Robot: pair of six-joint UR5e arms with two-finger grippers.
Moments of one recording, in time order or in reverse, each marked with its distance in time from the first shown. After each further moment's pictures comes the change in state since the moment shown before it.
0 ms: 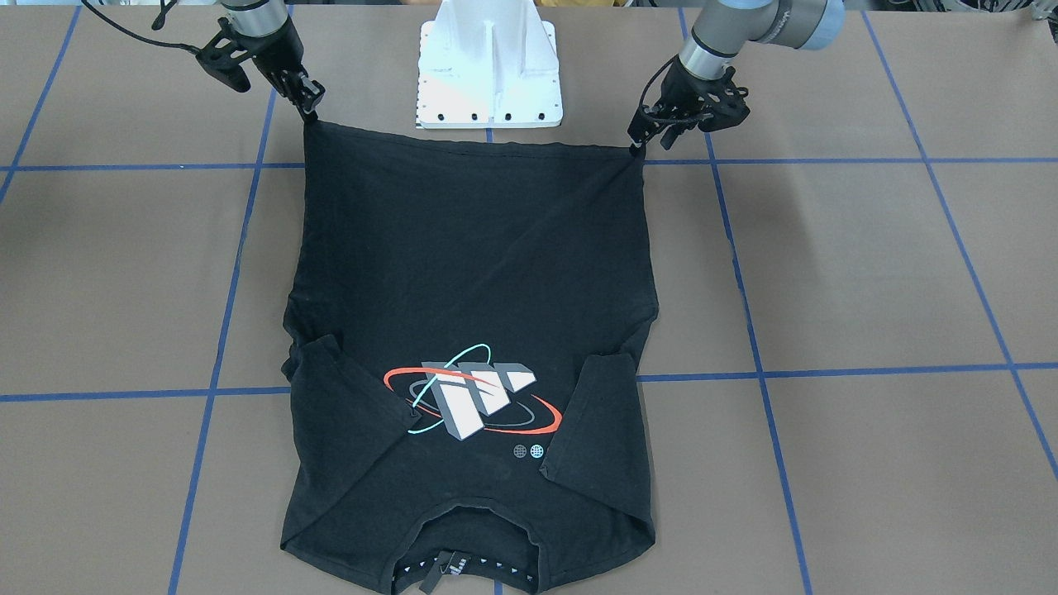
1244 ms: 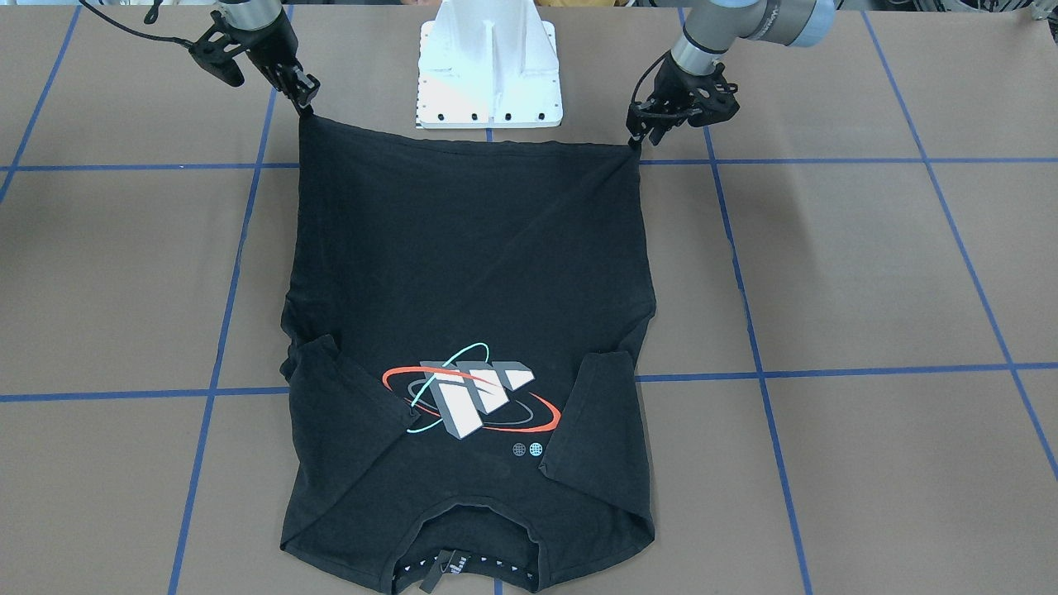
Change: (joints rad) left arm 0.039 -0.006 0.006 0.008 0.002 0.000; right arm 0.000 -0.021 0.024 0.000 0.011 0.000
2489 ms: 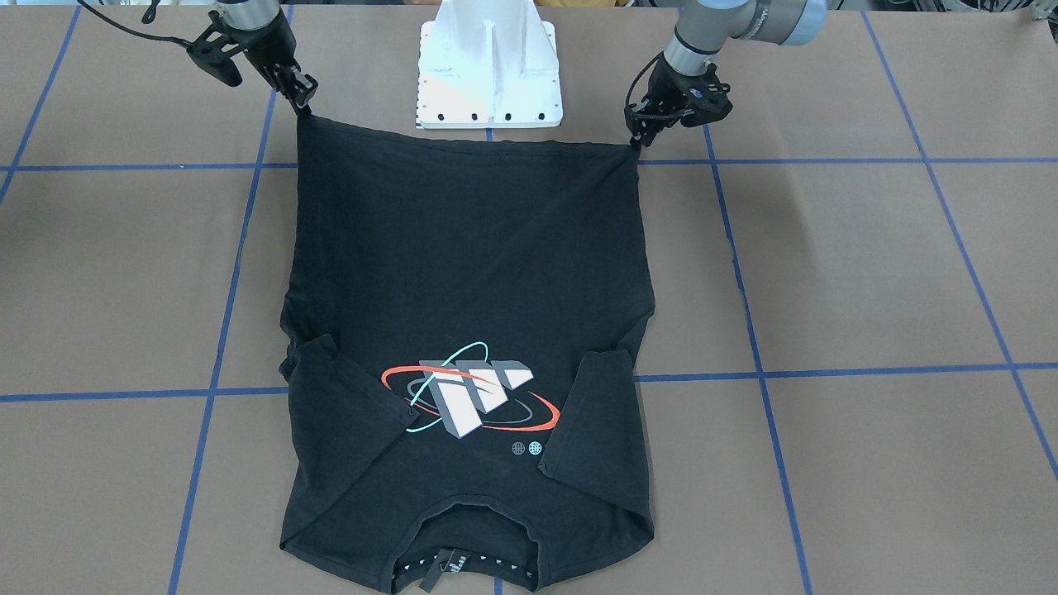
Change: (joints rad) left arm 0.009 -0.023 0.000 0.056 -0.001 0.002; right arm 0.000 -0.008 0.001 0.000 0.000 0.000
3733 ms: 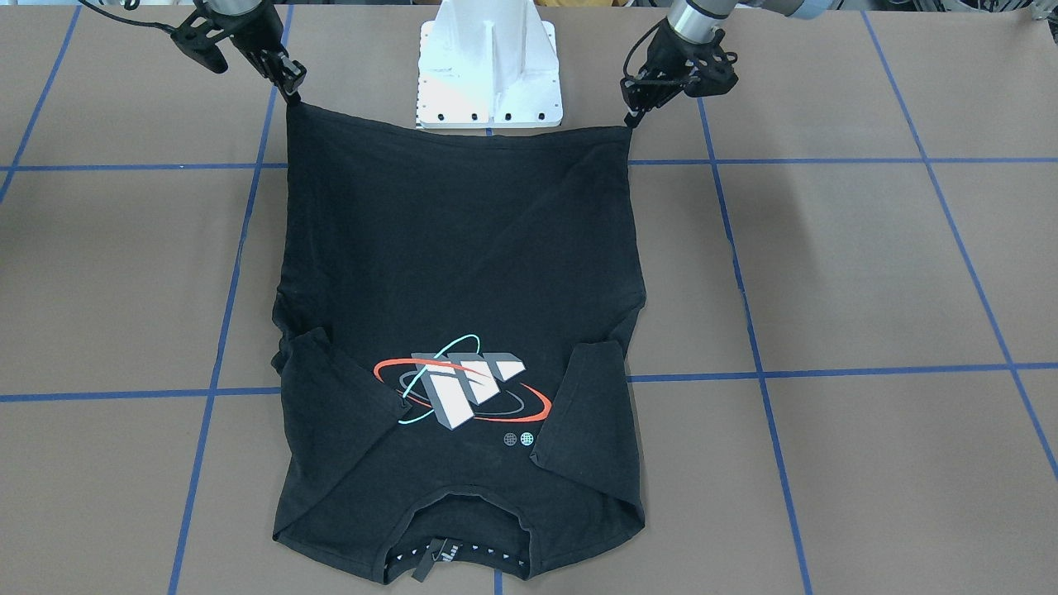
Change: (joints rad) left arm -0.015 0.037 -0.182 0.004 0.031 0.000; right arm 0.000 -0.068 0.074 0.001 0.031 0.000
